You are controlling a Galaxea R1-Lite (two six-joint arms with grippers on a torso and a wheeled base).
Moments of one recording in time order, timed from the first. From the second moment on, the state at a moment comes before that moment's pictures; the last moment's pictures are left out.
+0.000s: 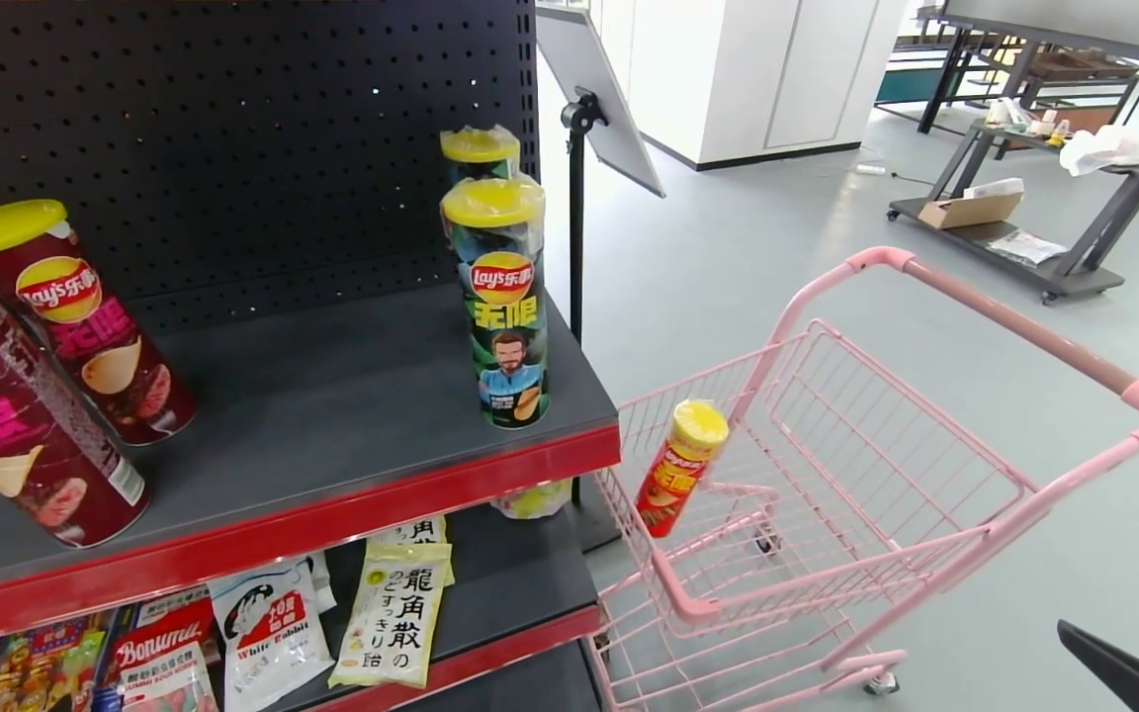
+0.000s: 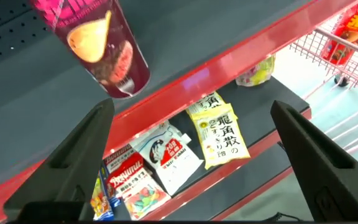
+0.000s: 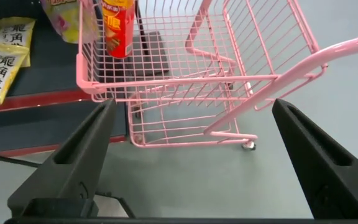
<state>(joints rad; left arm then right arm) -0.26 0.40 -0.21 -0.03 0.16 0.24 -0.01 0.75 -0.21 -0.16 0.12 -0.14</state>
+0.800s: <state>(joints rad) -0.27 0.34 -0.21 0.01 0.15 0.27 -0.01 0.85 -0.22 -0.17 0.13 -0.13</state>
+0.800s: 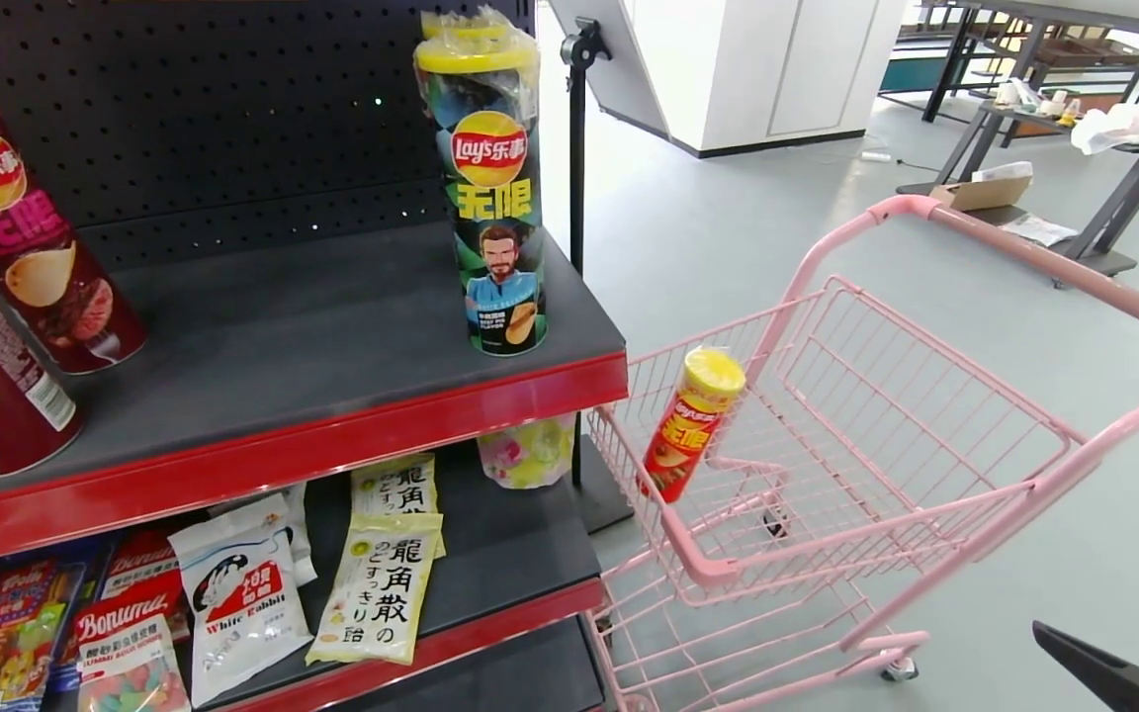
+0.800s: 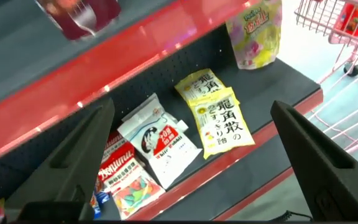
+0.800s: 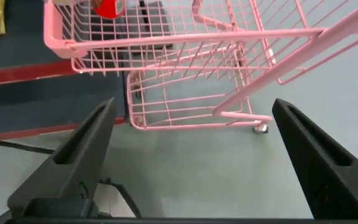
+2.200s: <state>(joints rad) -0.25 0.09 -0.14 0.07 0.05 0.14 0.29 1.92 -0.70 -0.85 0.35 0.09</state>
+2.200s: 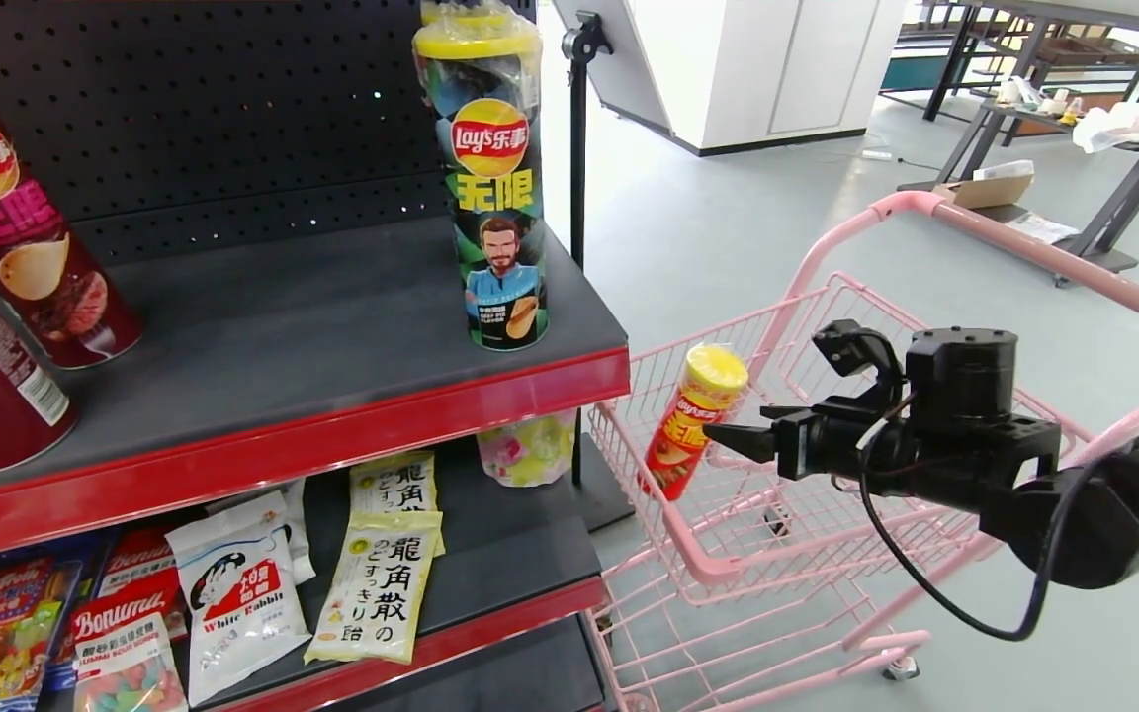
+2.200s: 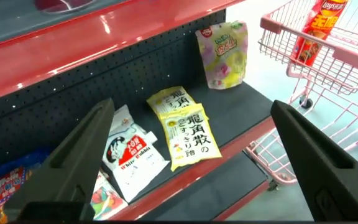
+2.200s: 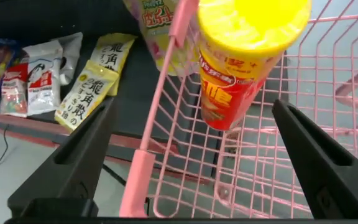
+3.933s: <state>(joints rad) -0.25 0.09 -0.08 0.07 0.02 0.14 0.27 2.30 -1.04 -1.03 0.37 0.07</state>
